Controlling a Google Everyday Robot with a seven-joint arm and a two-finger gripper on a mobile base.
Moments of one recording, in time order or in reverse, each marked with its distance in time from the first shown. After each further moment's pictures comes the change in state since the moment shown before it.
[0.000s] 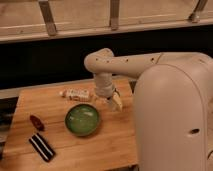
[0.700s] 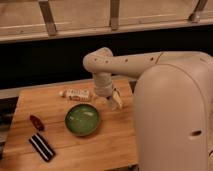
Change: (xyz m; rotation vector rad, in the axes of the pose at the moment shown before) arm -0.007 0.005 -0.012 -0.003 -0.073 -0.070
